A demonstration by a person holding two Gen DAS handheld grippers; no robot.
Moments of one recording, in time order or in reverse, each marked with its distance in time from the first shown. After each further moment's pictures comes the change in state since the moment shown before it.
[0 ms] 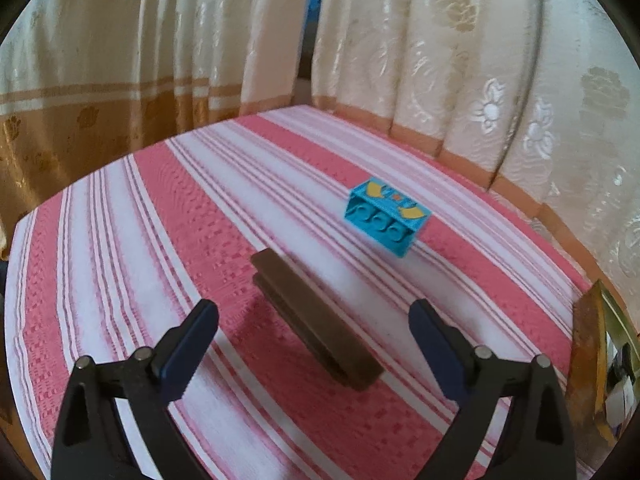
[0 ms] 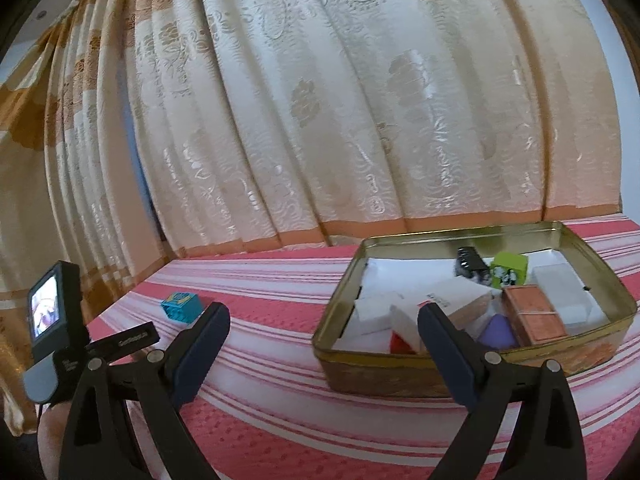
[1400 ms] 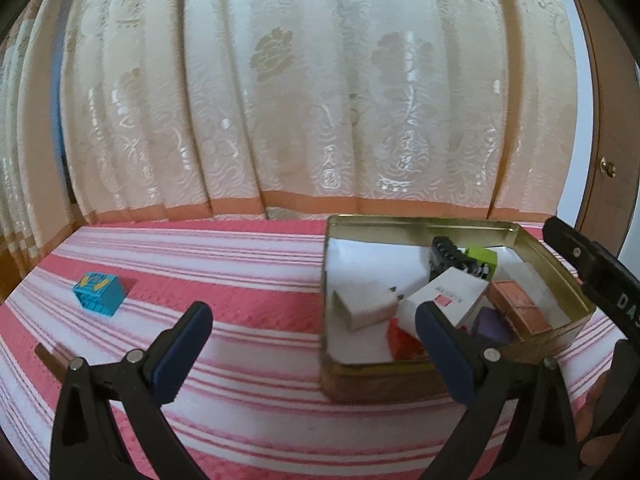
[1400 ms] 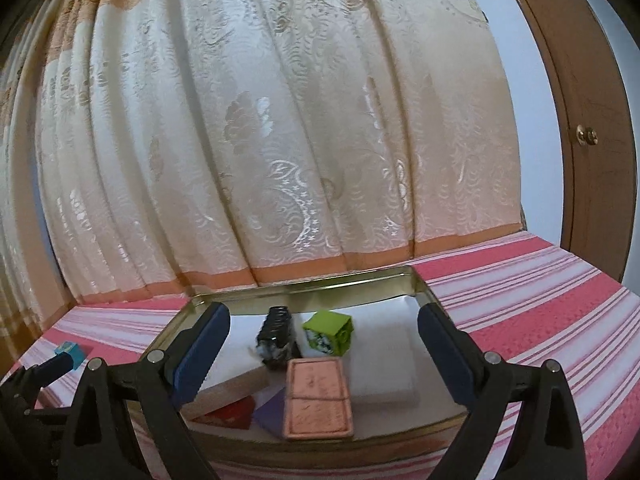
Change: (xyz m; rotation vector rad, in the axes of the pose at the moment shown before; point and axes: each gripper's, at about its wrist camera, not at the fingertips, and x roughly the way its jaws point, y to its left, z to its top) left arm -0.101 -0.169 -0.077 0.552 -0.223 -0.523; right arm -0.020 -0.127 0.031 0.057 -0.121 -0.325
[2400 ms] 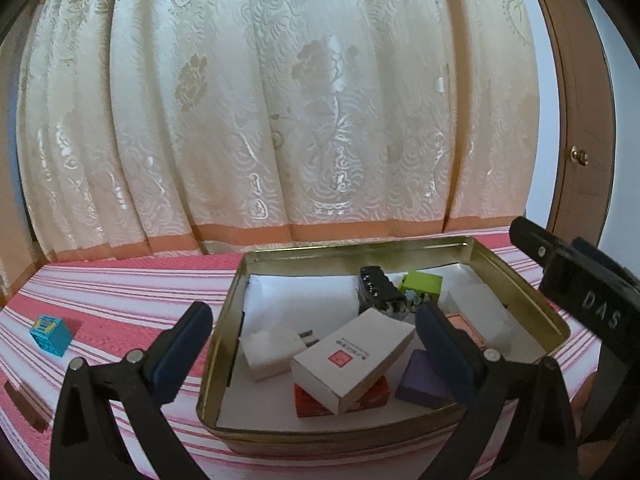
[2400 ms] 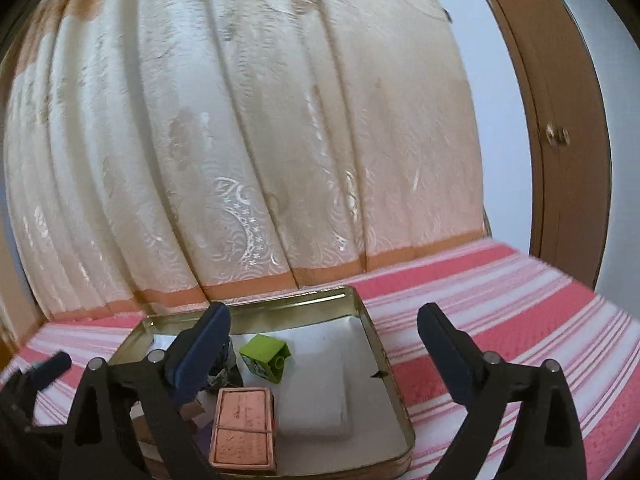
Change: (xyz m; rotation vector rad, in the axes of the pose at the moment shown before) left arm 0.018 -0.071 0.020 0.085 -0.070 -0.088; right arm 0.012 -0.039 0.019 0.006 -0.016 -0.116
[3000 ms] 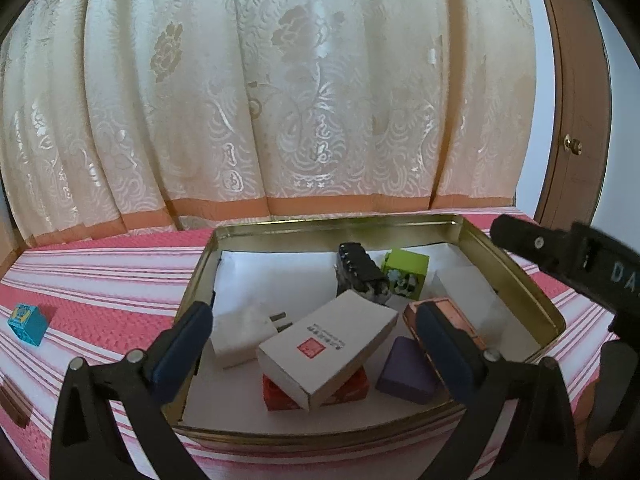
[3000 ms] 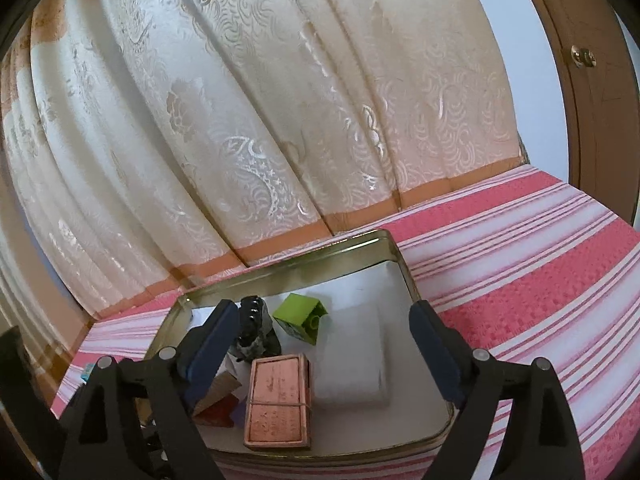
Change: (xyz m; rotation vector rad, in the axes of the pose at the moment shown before) left arm 0.019 -0.010 -0.002 -0.010 0.100 -0.072; right arm 0.025 -0.015 0.002 0.164 0.239 0.162
